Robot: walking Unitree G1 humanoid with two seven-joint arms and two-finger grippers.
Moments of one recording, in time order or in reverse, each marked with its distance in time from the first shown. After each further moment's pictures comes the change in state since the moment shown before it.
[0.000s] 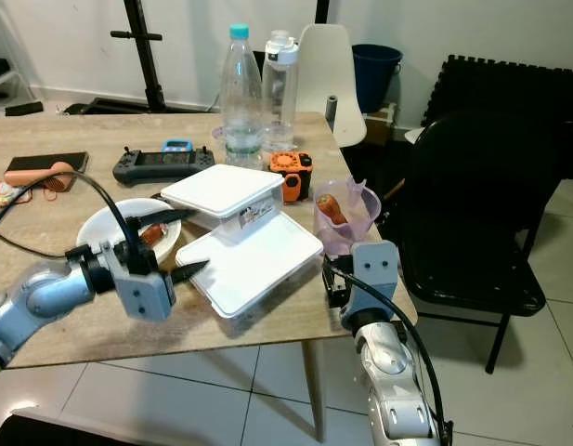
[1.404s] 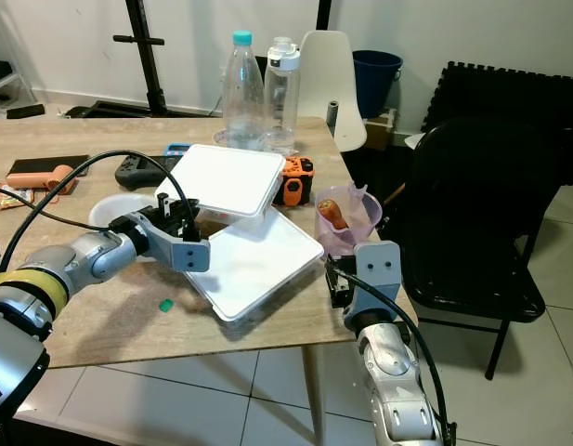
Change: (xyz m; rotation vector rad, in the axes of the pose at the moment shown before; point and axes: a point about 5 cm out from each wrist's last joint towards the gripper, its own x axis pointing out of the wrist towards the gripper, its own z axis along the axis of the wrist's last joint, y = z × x) left arm 0.048 0.029 -0.065 0.324 0.362 0.102; right arm -0.001 -0.003 0.001 -0.009 -0.004 -0.013
